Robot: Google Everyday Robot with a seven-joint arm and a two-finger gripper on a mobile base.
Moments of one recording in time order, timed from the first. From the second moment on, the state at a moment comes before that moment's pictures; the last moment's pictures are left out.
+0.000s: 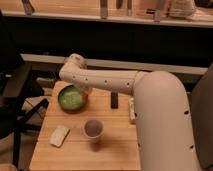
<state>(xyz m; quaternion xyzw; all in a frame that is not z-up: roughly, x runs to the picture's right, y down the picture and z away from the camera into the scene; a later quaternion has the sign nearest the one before) -0.101 0.006 0.845 -0.18 -0.04 -0.45 0.88</state>
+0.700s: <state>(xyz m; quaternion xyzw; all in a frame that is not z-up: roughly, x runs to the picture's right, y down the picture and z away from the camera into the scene) -0.114 0.007 0.852 -0.18 -0.03 -0.45 0.88</state>
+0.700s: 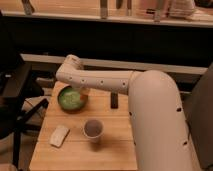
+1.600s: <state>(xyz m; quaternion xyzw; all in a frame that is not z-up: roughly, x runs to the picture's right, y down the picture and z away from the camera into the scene) -0.112 0.006 0.859 -0.18 -0.03 -0.44 0.88</state>
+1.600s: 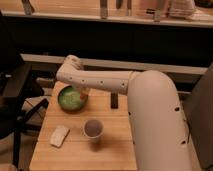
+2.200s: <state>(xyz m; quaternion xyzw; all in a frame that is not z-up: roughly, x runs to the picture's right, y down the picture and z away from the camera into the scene) -0.112 0.005 0.862 -0.18 -0.03 -0.44 0.88</state>
